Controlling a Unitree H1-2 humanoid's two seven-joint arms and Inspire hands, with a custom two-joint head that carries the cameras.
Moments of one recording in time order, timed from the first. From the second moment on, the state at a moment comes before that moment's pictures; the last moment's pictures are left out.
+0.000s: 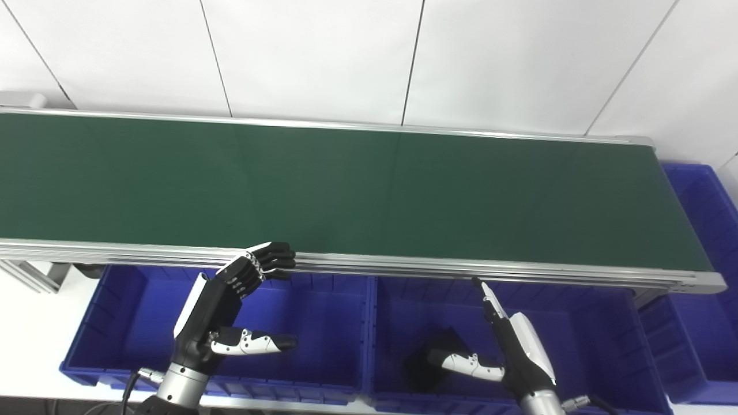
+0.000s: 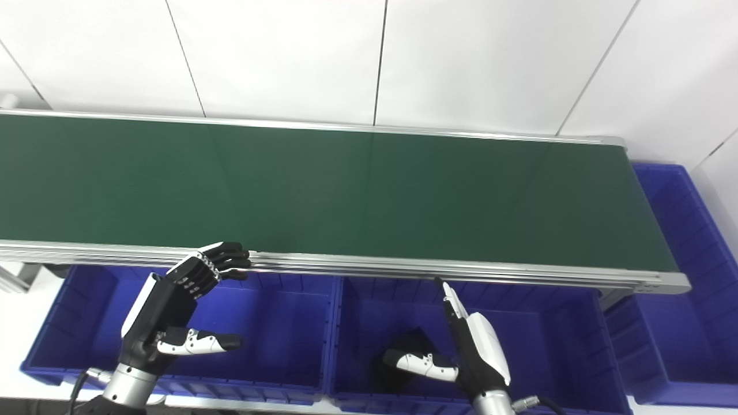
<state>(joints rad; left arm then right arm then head) 0.25 0.10 -0.03 -0.05 -0.14 -0.43 -0.32 0.23 -0.19 0.21 -0.09 -0.40 -0.02 0.01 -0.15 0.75</state>
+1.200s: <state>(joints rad) 0.24 0.07 -0.03 0.05 -0.12 -0.43 -0.34 0.23 -0.14 0.20 -0.07 -0.14 -0.20 0.08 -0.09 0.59</state>
